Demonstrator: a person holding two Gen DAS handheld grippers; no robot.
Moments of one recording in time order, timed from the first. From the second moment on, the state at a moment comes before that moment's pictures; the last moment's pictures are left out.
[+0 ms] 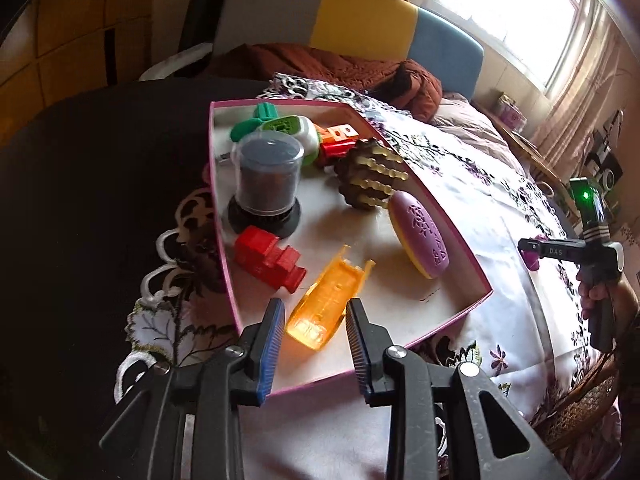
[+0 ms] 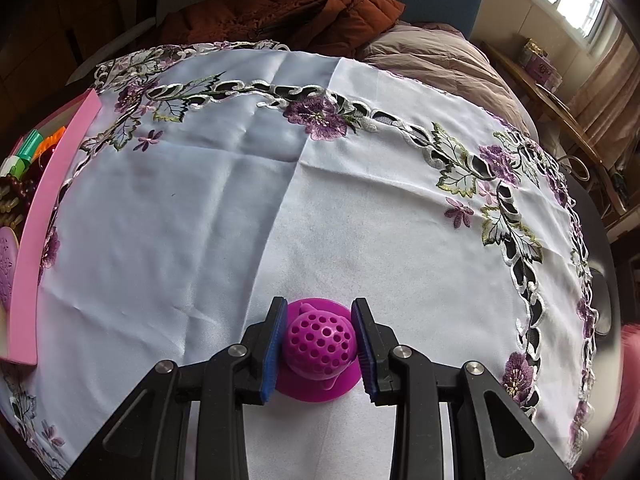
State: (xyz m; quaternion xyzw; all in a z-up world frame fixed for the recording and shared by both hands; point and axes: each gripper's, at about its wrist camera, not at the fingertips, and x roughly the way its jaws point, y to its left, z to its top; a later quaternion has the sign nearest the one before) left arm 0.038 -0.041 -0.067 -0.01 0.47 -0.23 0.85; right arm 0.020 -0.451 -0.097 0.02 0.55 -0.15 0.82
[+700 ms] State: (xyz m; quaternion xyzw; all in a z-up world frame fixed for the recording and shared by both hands) left arm 0.032 -0.025 -0.043 -0.03 0.44 -0.20 0.88; right arm 0.030 -0.349 -0.029 0.09 0.44 0.01 0.89
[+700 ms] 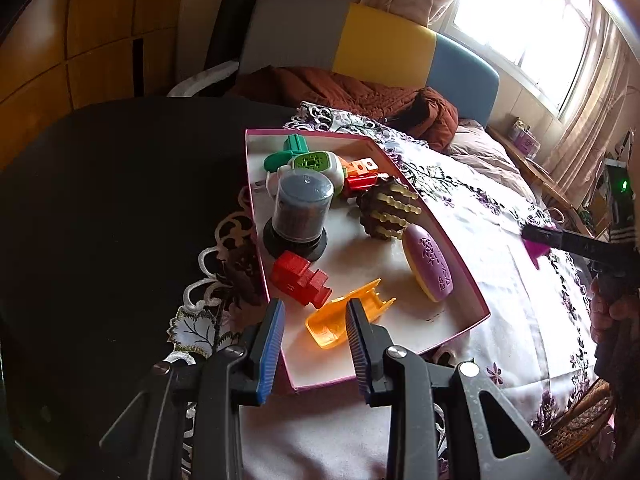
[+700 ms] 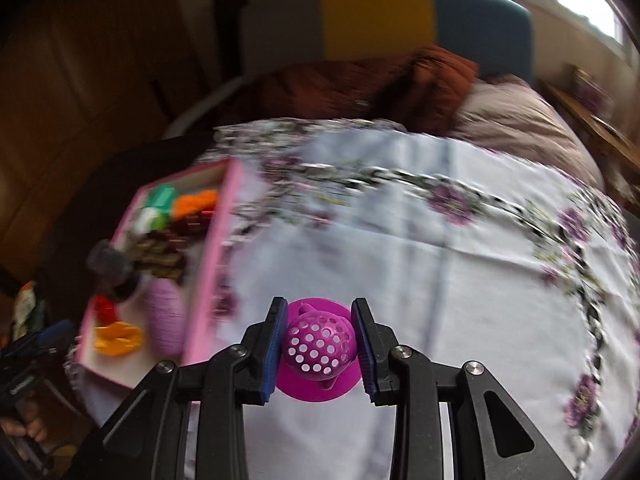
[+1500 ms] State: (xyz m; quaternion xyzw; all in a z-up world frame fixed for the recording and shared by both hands) left arm 0.035 0.013 -0.045 -0.08 0.44 -0.18 0.88; right arm 0.112 -0.149 -0.099 -0.03 0.51 0.11 0.85
